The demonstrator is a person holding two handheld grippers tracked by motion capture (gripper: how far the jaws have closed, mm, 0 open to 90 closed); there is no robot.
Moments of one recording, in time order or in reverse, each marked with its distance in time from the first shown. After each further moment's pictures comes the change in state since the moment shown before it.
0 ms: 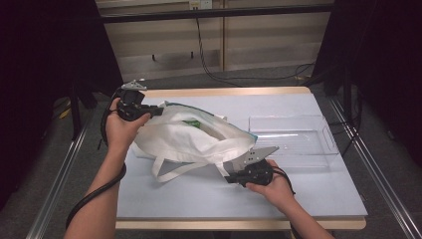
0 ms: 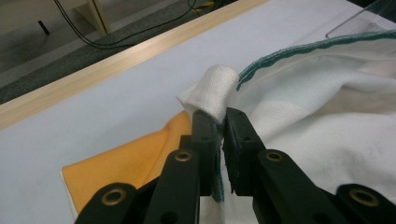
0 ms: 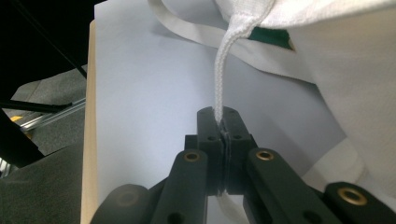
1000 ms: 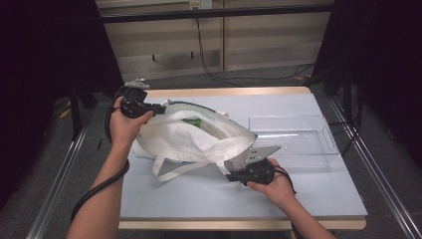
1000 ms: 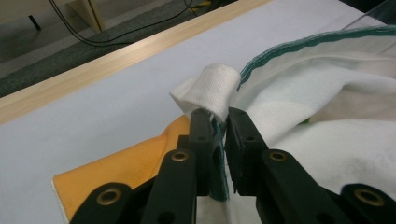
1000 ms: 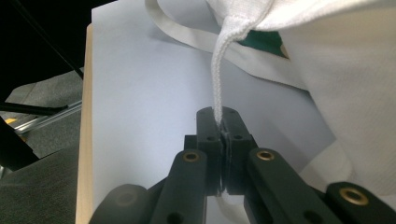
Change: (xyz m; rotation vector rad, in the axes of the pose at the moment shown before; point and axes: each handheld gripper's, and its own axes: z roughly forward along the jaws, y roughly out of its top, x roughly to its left) left arm 0.008 0.002 0.014 0.004 -0.016 -0.027; right arm -0.002 0.001 -0.004 -0.014 -0.013 -0.006
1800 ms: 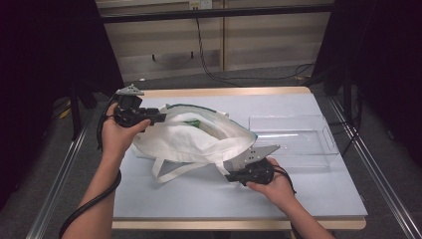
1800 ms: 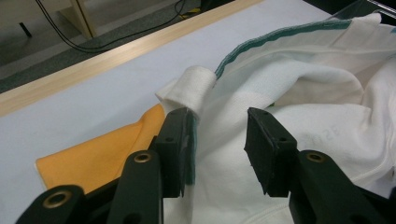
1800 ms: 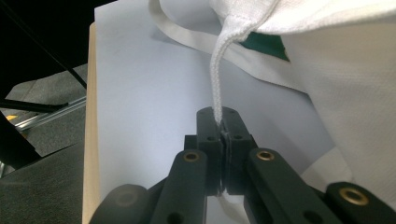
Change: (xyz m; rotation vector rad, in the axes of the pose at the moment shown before) left arm -0.019 -0.012 -0.029 -0.030 -0.033 0.018; right arm 0.005 0.006 -0.001 0.011 -0.001 -0.011
